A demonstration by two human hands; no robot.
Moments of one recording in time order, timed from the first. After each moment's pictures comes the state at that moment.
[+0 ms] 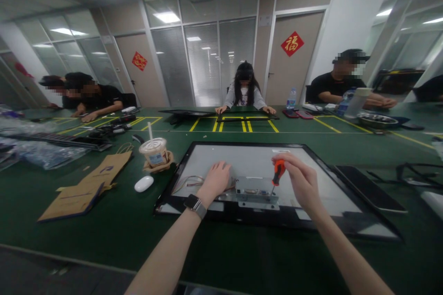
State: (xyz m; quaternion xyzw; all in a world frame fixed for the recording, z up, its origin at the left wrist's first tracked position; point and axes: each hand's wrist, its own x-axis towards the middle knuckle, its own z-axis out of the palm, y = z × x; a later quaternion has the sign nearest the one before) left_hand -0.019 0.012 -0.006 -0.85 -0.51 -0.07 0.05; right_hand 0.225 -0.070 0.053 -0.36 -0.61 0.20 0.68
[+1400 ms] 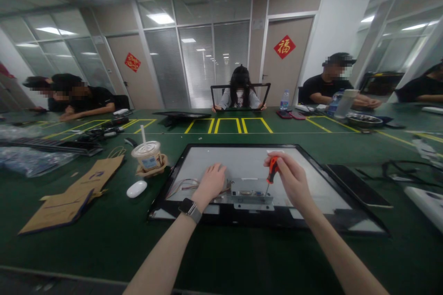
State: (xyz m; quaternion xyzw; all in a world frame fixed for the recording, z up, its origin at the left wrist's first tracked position) left_hand -0.021 0.020 -0.018 -0.86 -0.50 -0.07 0.08; right_hand 0.223 -0.059 0.044 -0.36 -0.57 0.28 0.69
